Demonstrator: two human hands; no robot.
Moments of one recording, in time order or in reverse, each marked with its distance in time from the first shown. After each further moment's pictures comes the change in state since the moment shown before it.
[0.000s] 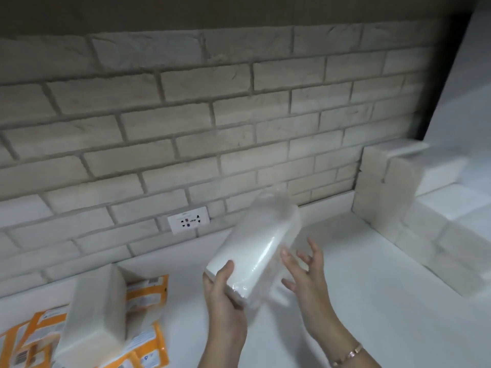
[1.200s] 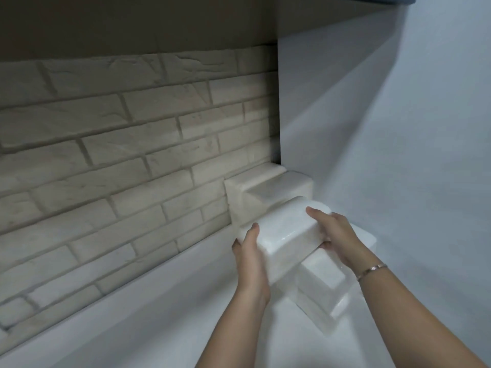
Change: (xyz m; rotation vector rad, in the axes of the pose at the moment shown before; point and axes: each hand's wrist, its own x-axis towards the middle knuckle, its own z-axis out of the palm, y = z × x) left_hand -0.007 -0.259 0.394 0.408 -0.326 -0.327; right_hand 0.217 -0.162 -0.432 -0.198 0.323 0.039
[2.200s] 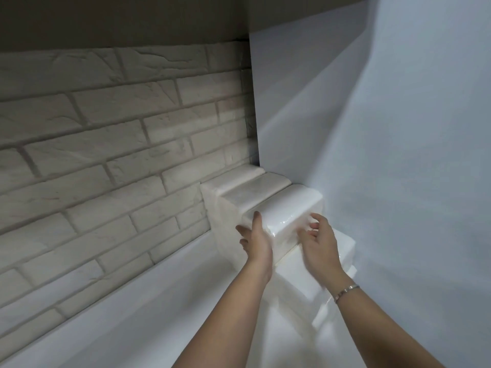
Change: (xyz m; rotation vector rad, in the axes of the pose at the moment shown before) left_hand 0.052 -0.014 0.096 0.096 0.008 -0.082; right_hand 0.029 0.054 -0.018 -0.179 0.281 -0.222
